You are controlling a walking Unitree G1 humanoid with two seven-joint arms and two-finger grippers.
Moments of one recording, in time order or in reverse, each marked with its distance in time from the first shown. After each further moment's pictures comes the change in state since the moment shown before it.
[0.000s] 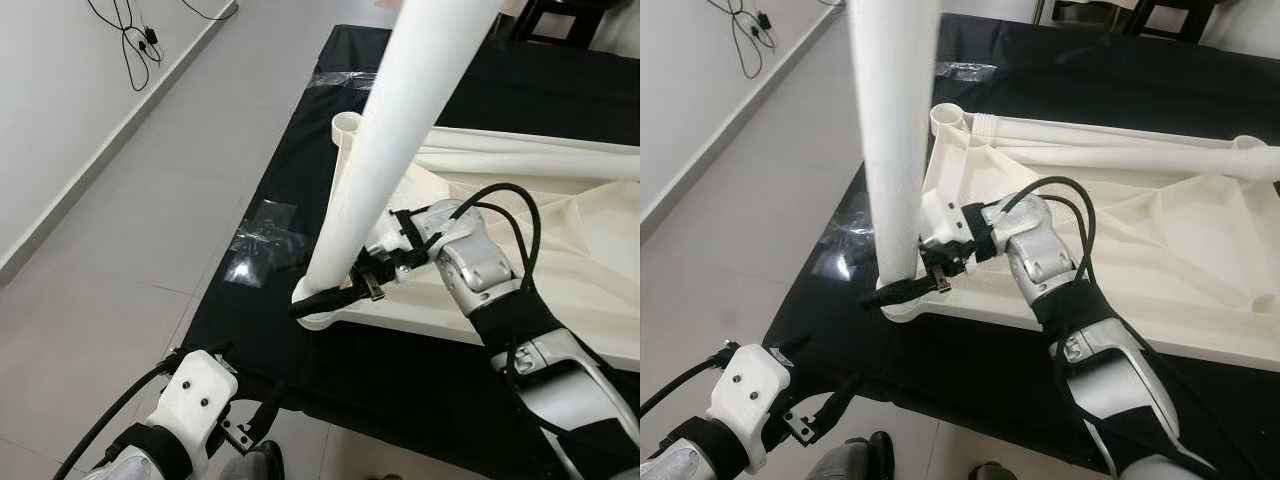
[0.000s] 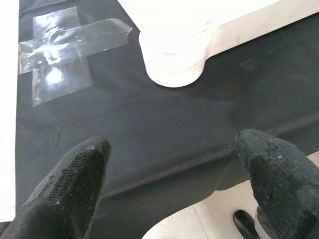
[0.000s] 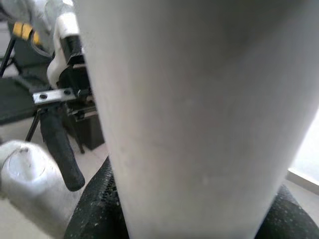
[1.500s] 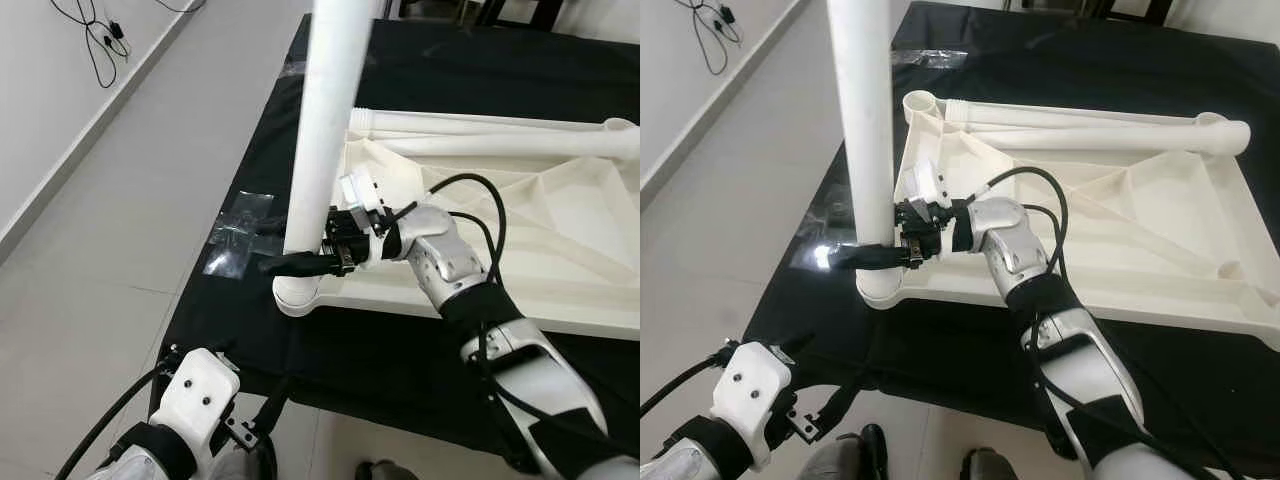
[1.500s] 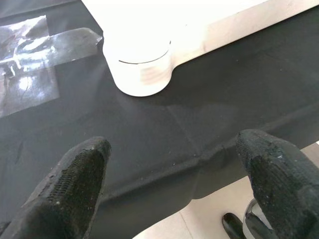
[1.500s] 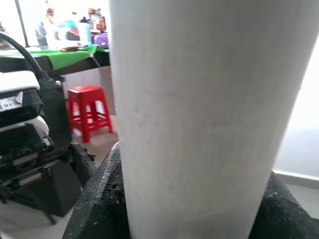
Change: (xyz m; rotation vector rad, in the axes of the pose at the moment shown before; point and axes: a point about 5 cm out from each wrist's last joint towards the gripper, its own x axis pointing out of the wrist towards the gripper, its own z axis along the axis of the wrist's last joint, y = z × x) left arm 0.002 -0.002 0.004 -0.017 -0.031 0.002; right arm 0.006 -0.016 -0.012 0.103 -0.224 -0.275
